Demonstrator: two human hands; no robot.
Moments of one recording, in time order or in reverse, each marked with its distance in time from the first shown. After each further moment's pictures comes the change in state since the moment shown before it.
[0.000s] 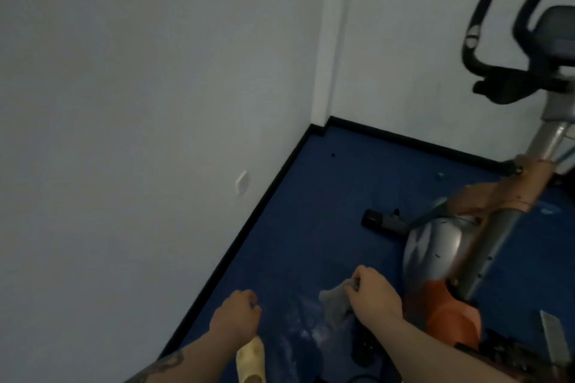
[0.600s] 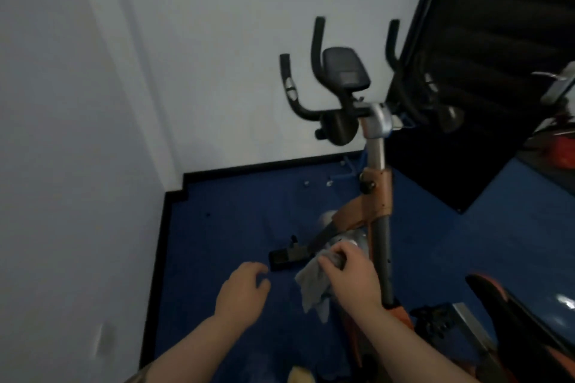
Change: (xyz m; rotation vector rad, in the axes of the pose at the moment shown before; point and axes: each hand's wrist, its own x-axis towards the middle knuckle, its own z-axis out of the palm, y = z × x) left_hand 0.174 0.278 -0.112 0.037 -0.082 0.812; right_hand 0.118 0.000 -0.147 0.521 0.694 0.319
